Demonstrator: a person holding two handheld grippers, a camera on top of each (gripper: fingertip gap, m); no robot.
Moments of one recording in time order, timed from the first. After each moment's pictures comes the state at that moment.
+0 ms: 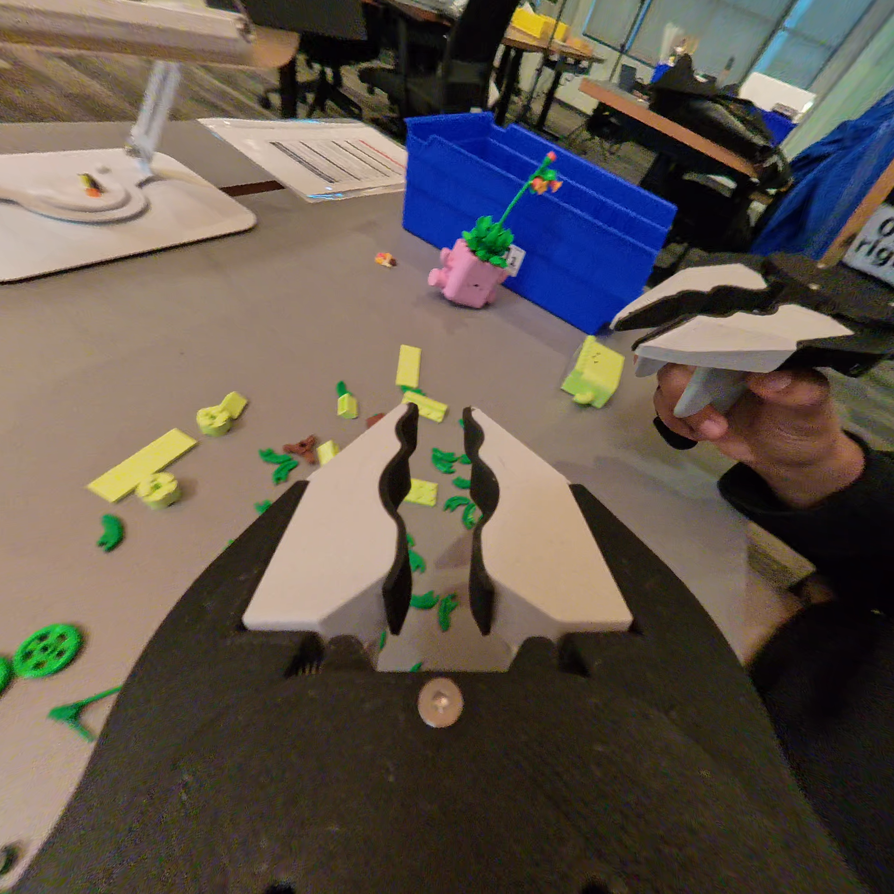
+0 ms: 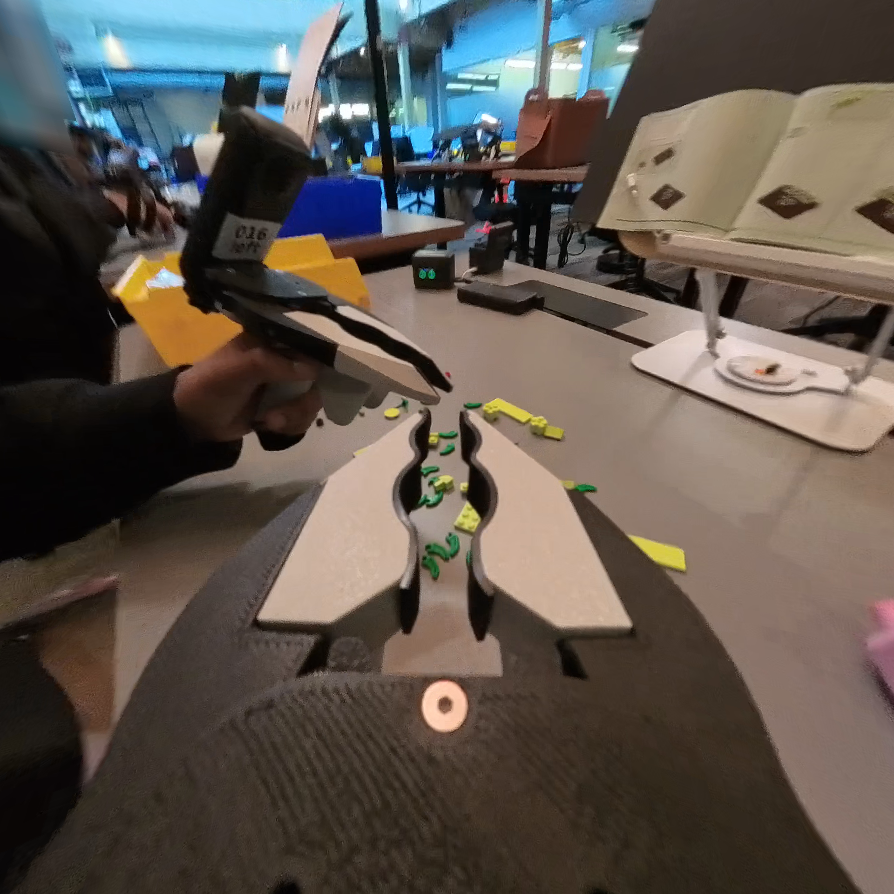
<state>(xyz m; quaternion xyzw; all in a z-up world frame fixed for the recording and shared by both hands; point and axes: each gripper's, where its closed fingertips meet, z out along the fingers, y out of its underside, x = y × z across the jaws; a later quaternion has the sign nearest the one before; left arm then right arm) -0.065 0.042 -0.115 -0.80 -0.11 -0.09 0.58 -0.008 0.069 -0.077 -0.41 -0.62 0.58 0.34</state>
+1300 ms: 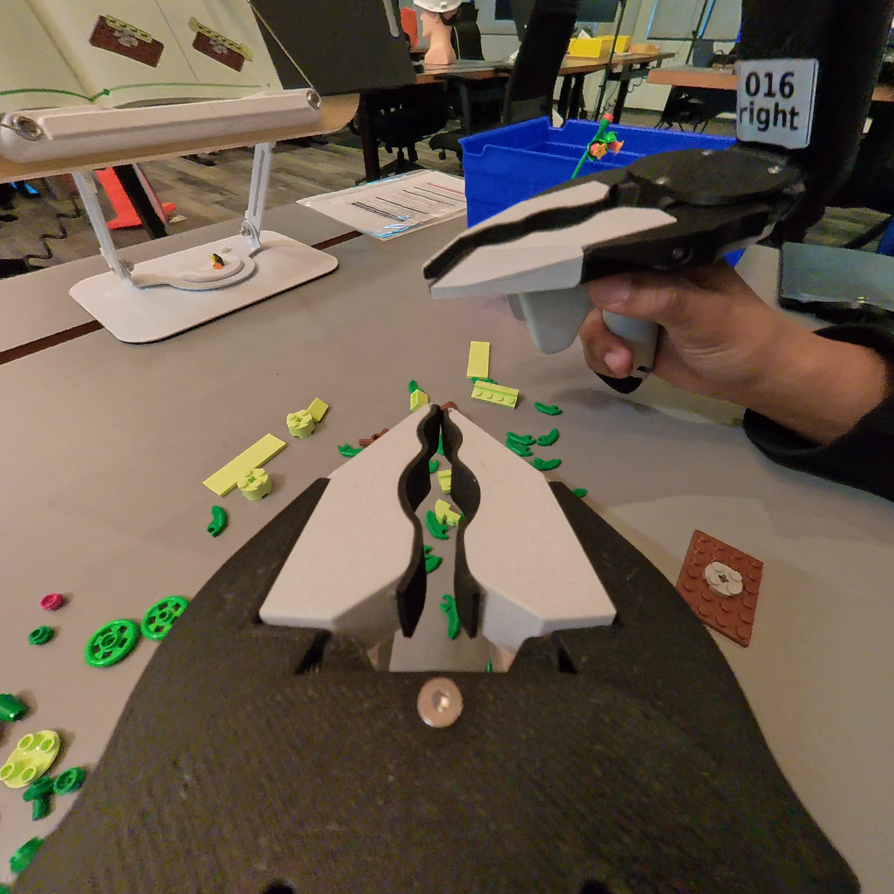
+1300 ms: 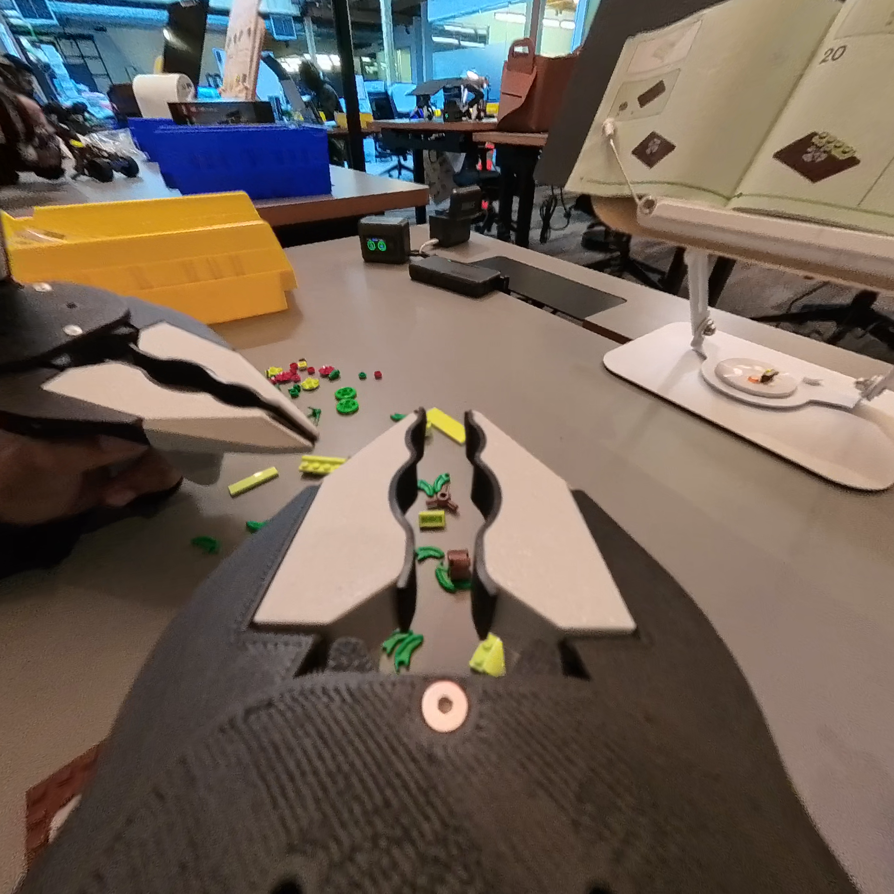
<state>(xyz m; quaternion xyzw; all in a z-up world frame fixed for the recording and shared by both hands) -0.083 0.032 -0.136 -0.79 -0.07 0.05 0.61 -0.107 0.084 -0.109 -0.42 -0.64 0.55 0.35</state>
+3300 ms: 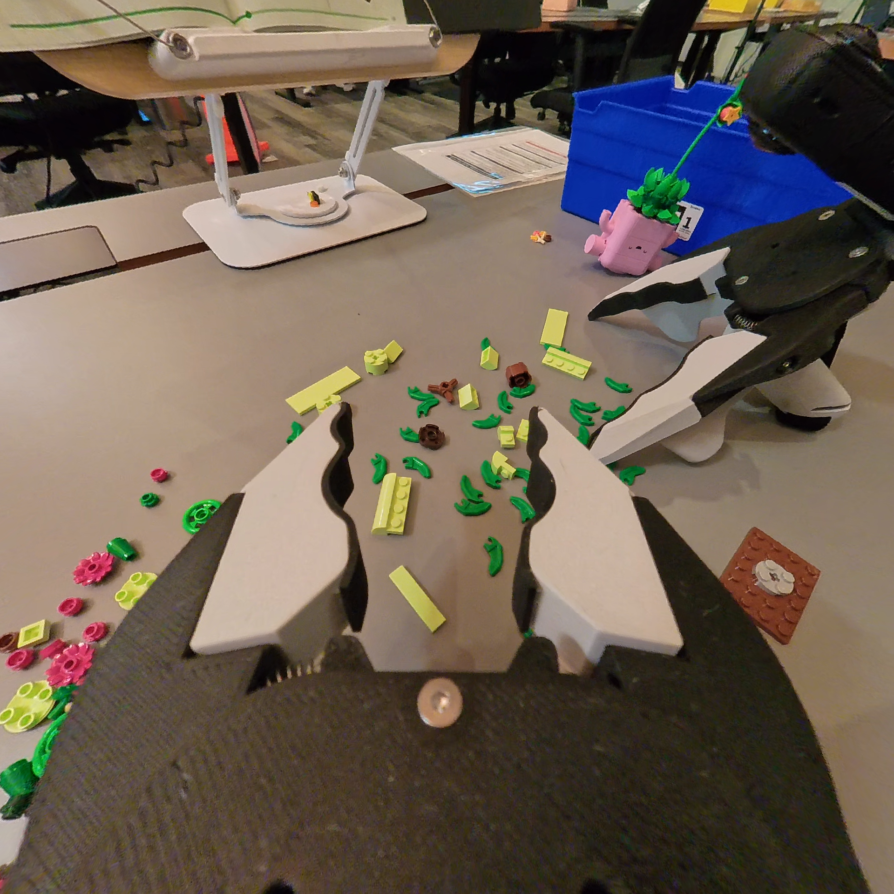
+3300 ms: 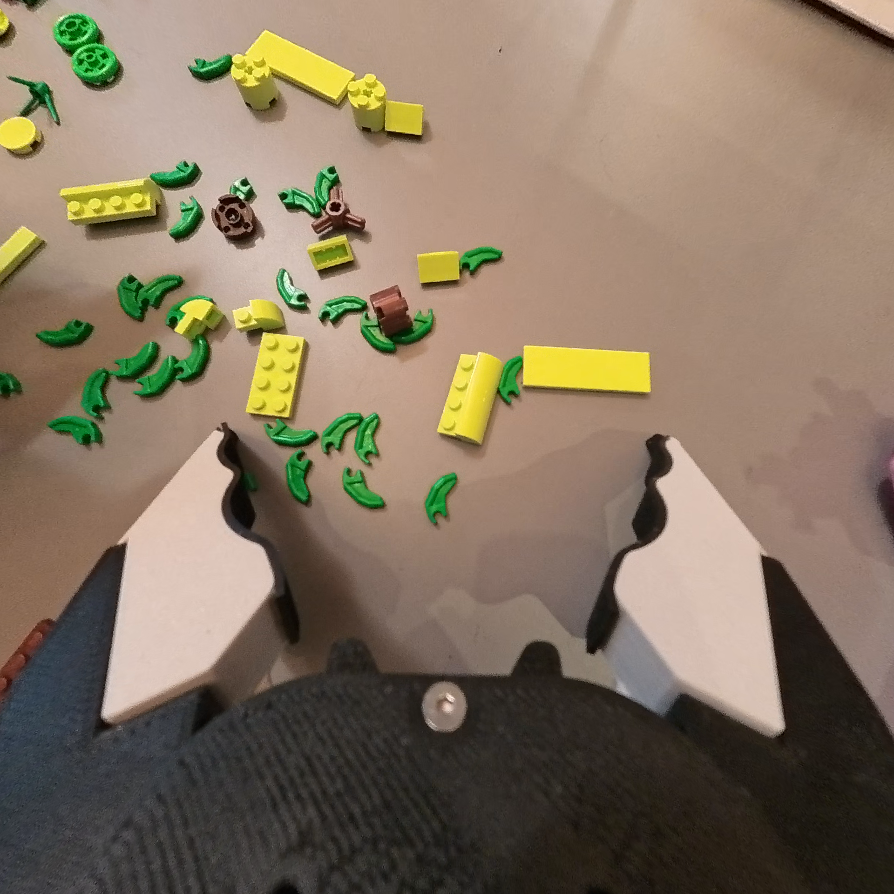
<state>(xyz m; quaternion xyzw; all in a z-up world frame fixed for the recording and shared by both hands) -0.108 0.001 -0.148 -0.80 -0.16 0.09 0.58 -0.064 0.121 -0.226 -0.62 -0.70 0.28 0.25</state>
